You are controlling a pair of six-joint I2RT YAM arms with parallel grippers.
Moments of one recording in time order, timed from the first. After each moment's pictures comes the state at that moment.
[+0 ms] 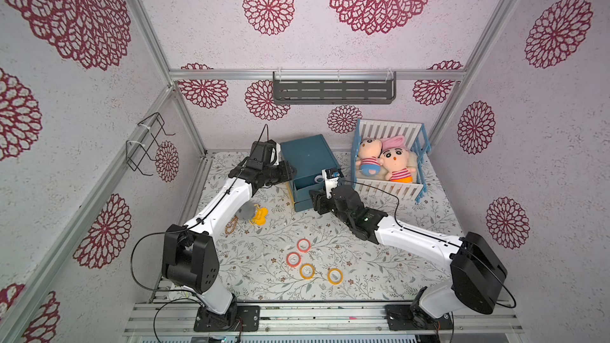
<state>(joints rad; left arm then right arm) -0.32 1.64 1.41 -0.46 0.30 -0.54 0.79 1.53 1.02 0.13 0.24 0.32</state>
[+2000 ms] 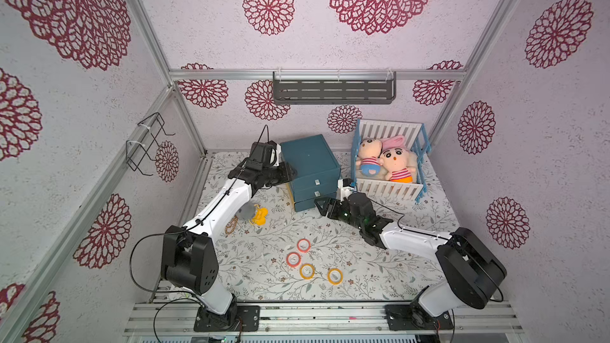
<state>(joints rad) -0.32 1.63 1.40 -0.47 0.32 -0.53 0.65 1.56 0.76 0.44 -0.13 0.81</state>
